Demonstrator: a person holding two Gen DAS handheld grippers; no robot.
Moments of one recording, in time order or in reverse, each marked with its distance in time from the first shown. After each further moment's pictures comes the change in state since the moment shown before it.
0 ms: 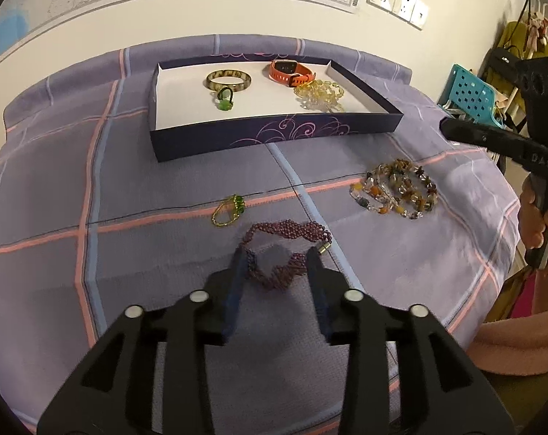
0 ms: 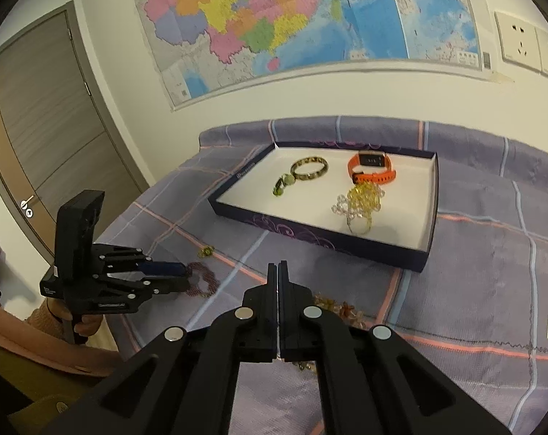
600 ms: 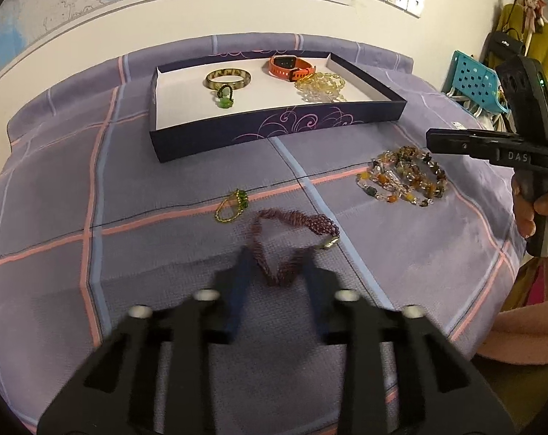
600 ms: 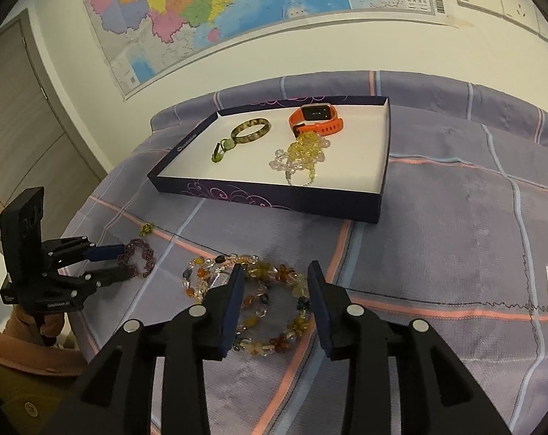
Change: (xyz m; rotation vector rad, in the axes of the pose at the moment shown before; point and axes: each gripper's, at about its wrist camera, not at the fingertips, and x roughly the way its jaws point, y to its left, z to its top) left arm 0.006 -0.006 -0.004 0.056 0.007 0.037; right arm 0.021 -0.040 -0.022 0.114 0.074 -0.106
